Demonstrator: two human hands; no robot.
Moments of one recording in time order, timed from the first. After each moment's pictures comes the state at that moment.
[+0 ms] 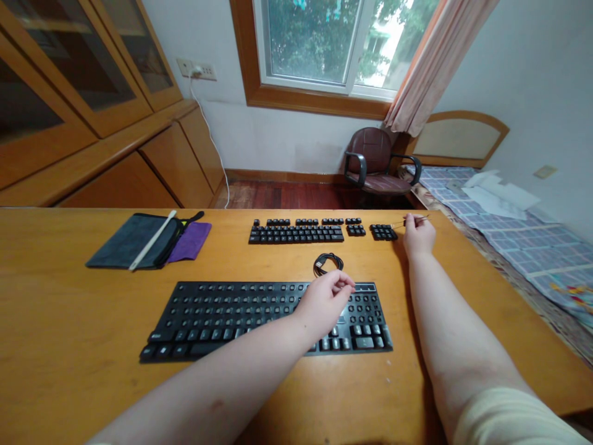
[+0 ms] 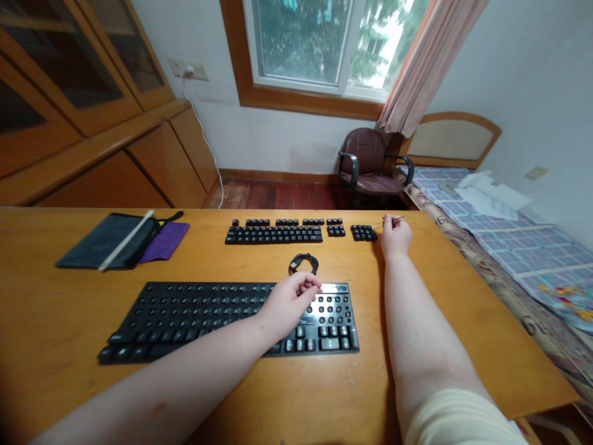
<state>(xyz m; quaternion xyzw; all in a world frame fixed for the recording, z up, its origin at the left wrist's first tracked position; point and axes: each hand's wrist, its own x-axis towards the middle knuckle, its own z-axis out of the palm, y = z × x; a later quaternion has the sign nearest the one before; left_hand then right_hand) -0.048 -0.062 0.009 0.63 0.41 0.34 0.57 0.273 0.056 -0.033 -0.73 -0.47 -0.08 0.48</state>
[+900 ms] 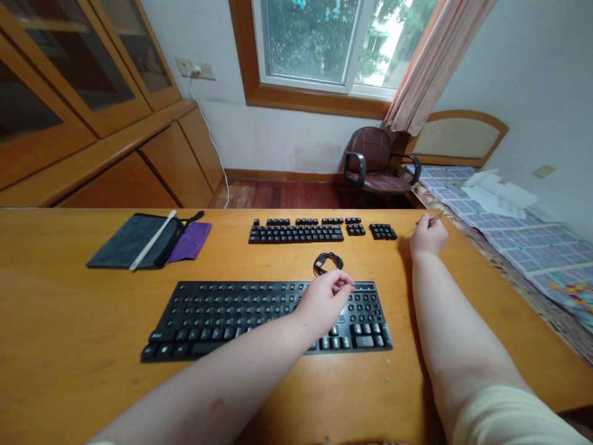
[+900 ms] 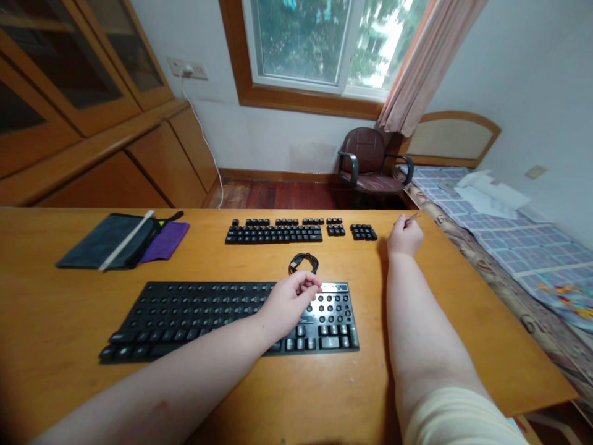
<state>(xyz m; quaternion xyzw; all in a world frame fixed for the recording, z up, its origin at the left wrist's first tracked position) -0.048 -0.062 0.006 0.64 0.41 0.34 0.56 0.279 0.046 -0.025 -0.80 -0.38 -0.17 0.44</state>
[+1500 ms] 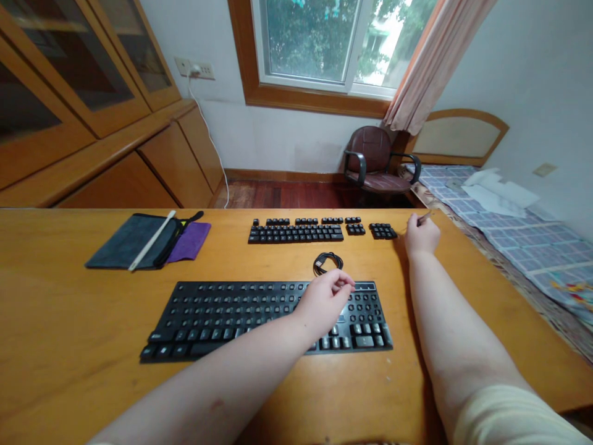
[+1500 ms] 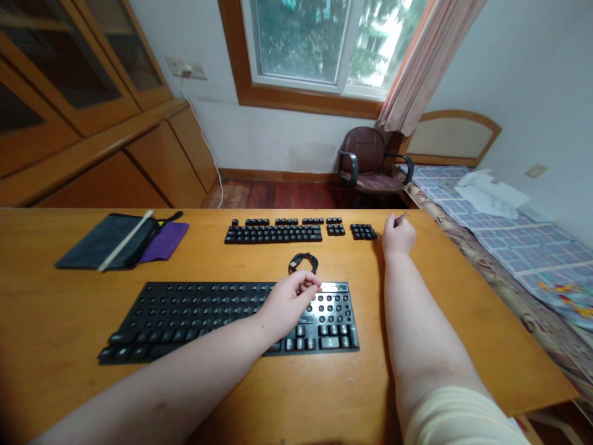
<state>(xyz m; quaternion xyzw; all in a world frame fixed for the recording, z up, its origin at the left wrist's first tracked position) -0.048 -0.061 0.008 0.64 0.41 0.33 0.56 0.267 0.049 -0.022 -0.81 -0.40 -0.16 0.40</state>
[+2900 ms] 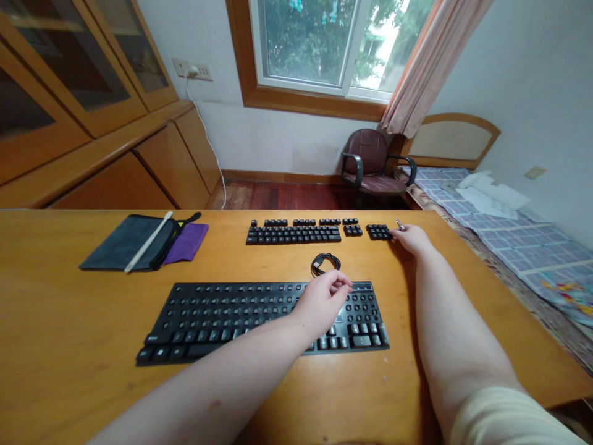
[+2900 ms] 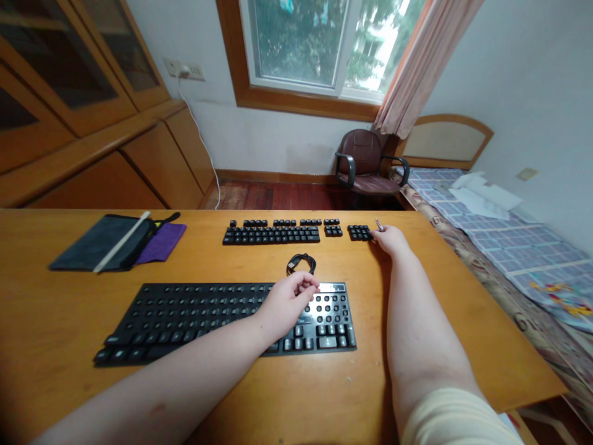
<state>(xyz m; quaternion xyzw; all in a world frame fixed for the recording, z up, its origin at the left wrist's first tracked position) -0.048 -0.062 0.010 0.63 0.42 0.32 0.57 0.278 0.044 -0.012 -0.83 -0.49 0.16 0.21</state>
